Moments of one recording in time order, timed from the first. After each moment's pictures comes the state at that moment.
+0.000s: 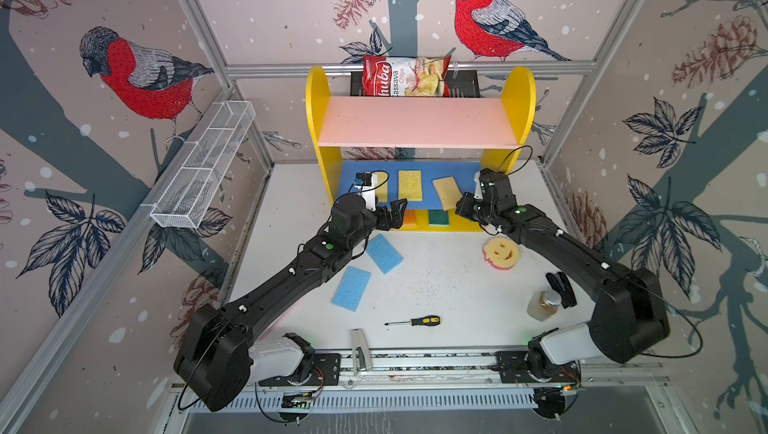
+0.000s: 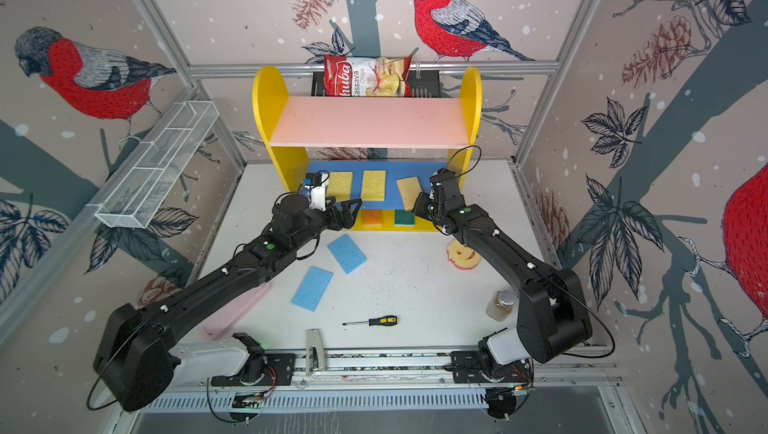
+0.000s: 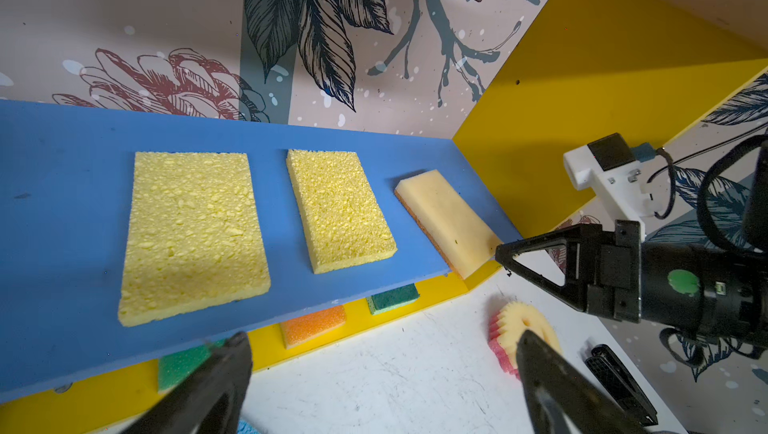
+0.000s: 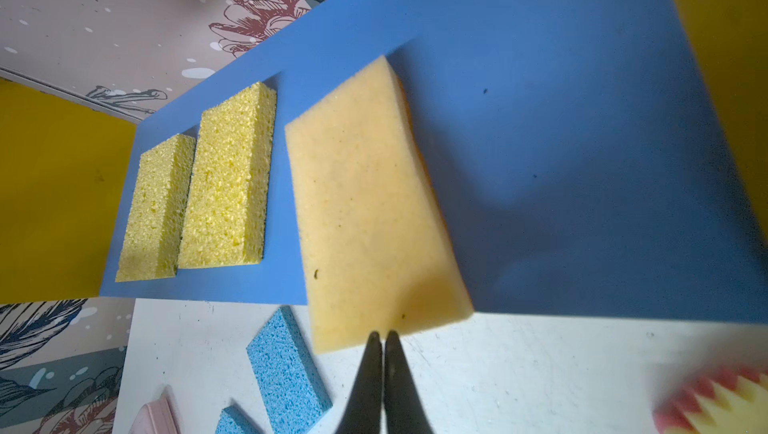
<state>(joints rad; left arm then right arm) -0.59 1.25 0.88 0.11 0.03 -0.42 0.45 1.47 1.10 -0.32 -0.08 0.63</state>
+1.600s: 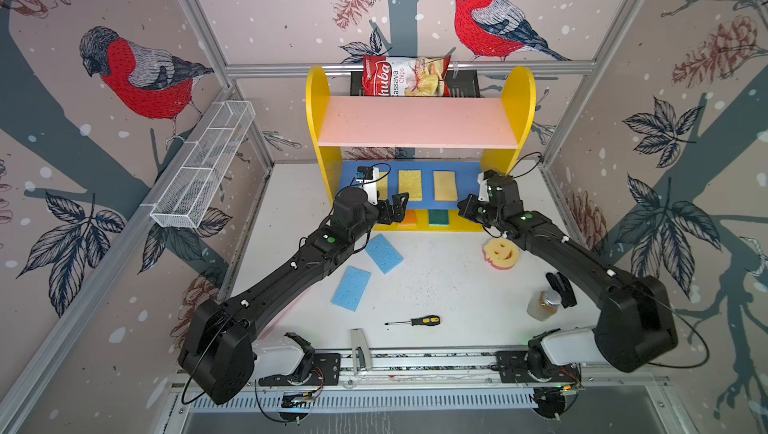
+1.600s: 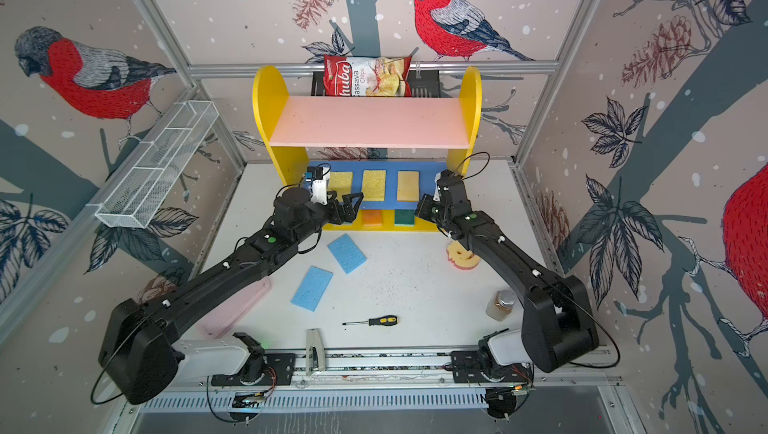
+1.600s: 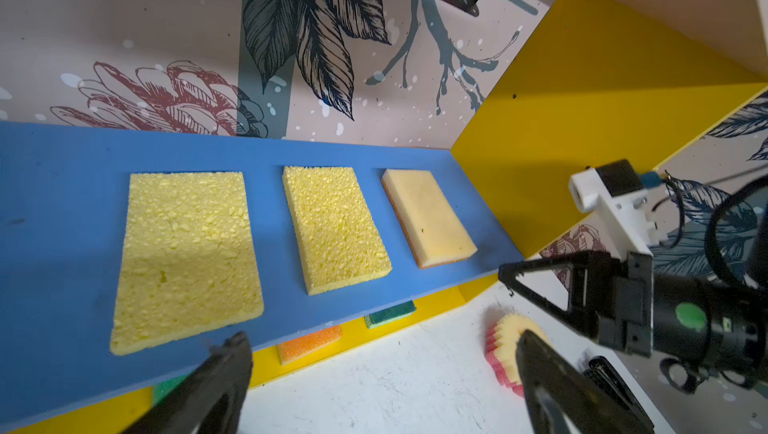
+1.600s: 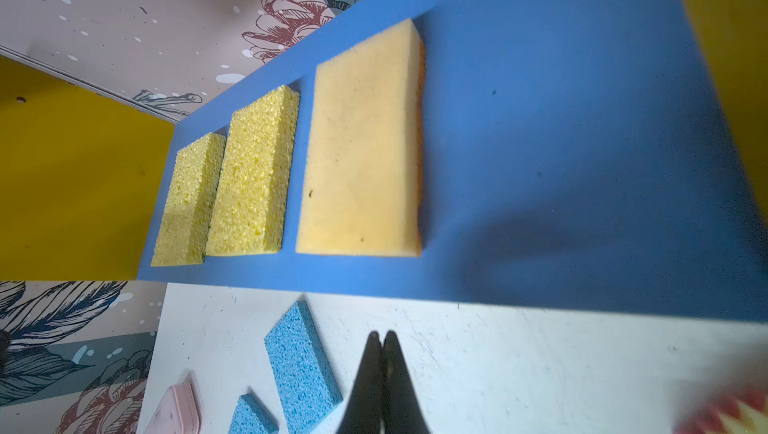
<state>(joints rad) -0.59 1.28 0.96 0.07 0.01 -0.43 0.42 1.36 0.97 -0.22 -0.13 0.61</state>
